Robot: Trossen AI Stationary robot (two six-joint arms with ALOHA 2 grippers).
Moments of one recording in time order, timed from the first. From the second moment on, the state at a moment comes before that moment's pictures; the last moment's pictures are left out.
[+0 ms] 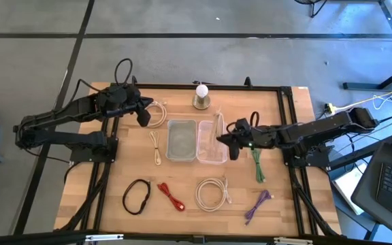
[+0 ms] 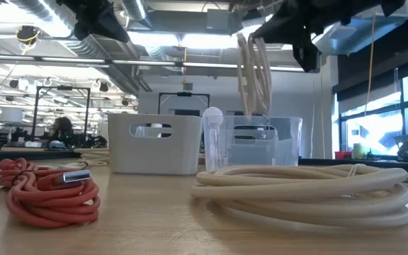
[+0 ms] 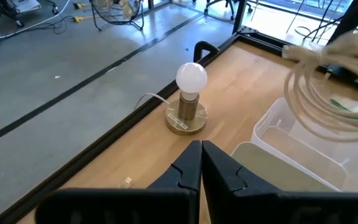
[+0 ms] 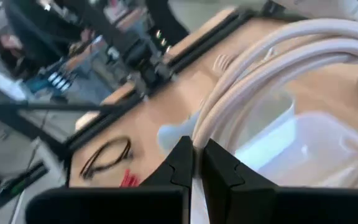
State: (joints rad) left arm 0.31 0.80 0.91 -0.59 -0.32 -0.22; right arm 0.20 1.19 0.71 0.13 0.37 0.70
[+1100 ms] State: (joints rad) left arm 0.31 0.88 0.91 -0.59 -0.32 -0.22; right arm 0.15 1.72 1.53 -1.06 0.37 0.53
